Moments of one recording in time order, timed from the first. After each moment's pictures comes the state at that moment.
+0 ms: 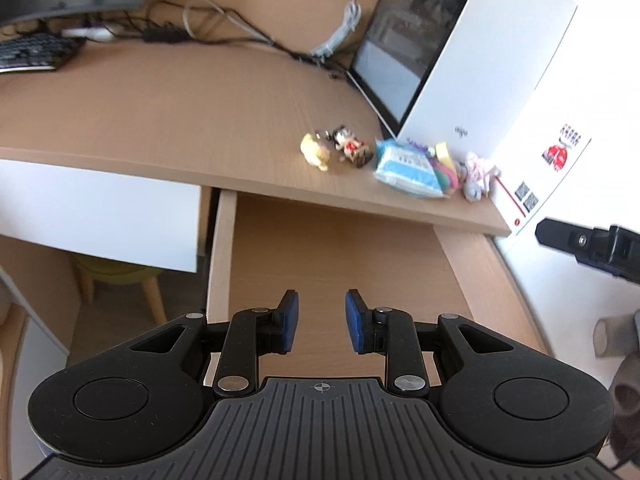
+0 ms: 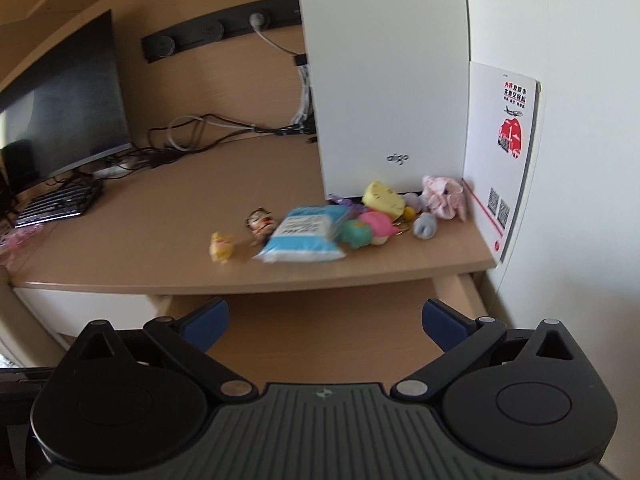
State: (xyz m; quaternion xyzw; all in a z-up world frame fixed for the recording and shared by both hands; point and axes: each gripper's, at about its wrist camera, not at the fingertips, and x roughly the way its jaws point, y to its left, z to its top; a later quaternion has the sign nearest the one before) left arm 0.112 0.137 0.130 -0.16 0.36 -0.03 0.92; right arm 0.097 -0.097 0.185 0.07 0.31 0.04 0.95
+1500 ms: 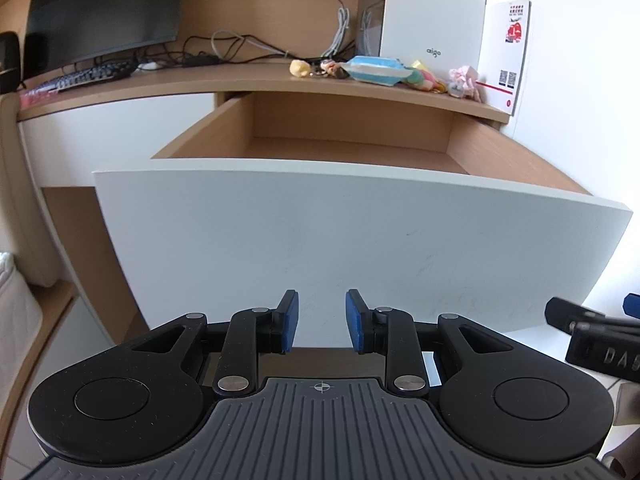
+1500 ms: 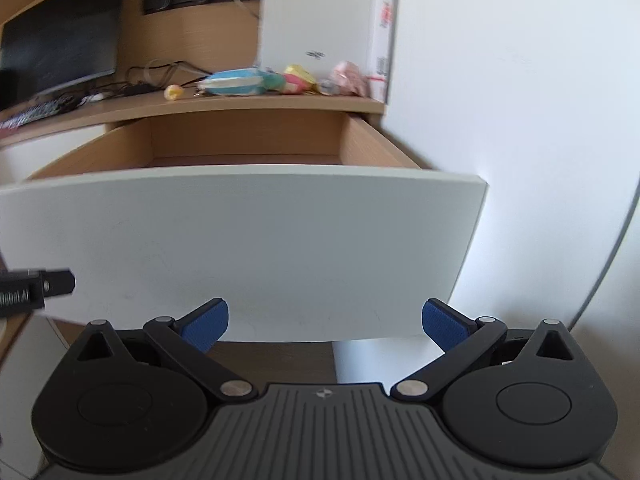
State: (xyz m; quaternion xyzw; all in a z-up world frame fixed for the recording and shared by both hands) left arm -0.035 -0.002 -0.018 -0.05 0.29 0.06 0.95; right arm -0.103 -0.169 -0.013 0.02 0.28 -0.05 0.96
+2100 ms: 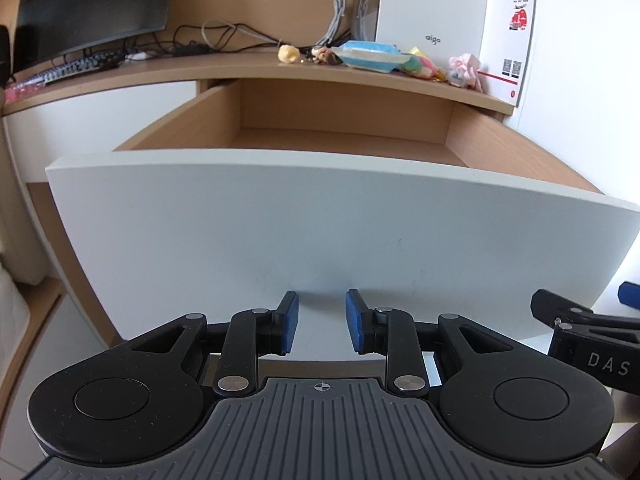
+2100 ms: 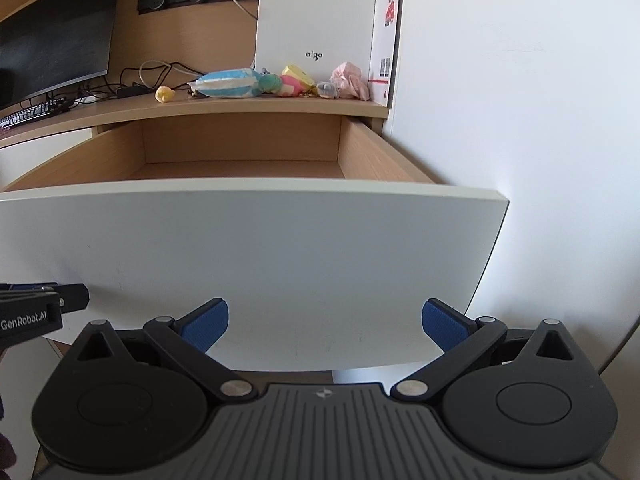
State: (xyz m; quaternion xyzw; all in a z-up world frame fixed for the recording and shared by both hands) left arm -0.005 -0.005 -0.028 -0.06 0.30 0.06 0.95; right arm -0.074 -0.162 -0.019 0.00 0.27 -0.04 0.96
